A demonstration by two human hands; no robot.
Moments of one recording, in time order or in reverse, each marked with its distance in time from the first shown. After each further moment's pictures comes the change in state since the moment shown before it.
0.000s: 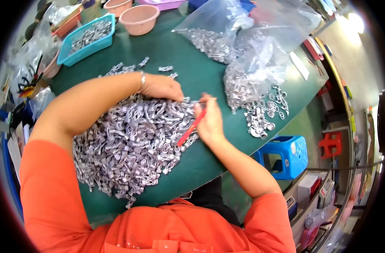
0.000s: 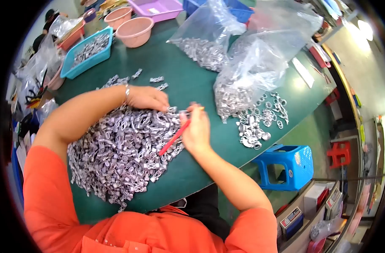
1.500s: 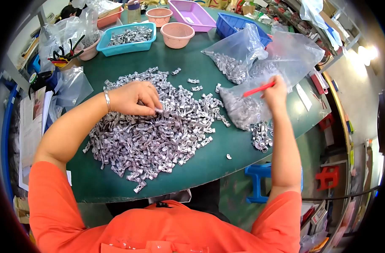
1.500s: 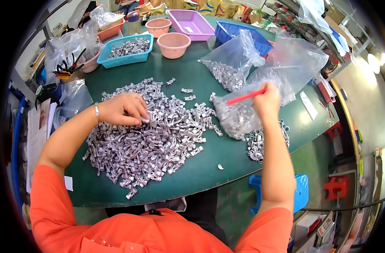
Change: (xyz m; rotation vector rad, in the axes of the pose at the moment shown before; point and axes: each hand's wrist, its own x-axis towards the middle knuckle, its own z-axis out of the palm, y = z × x) left_hand -0.175 0.061 0.039 0.226 0.480 0.152; right_hand 0.131 -0.003 -0.134 -0.030 0.102 0.108
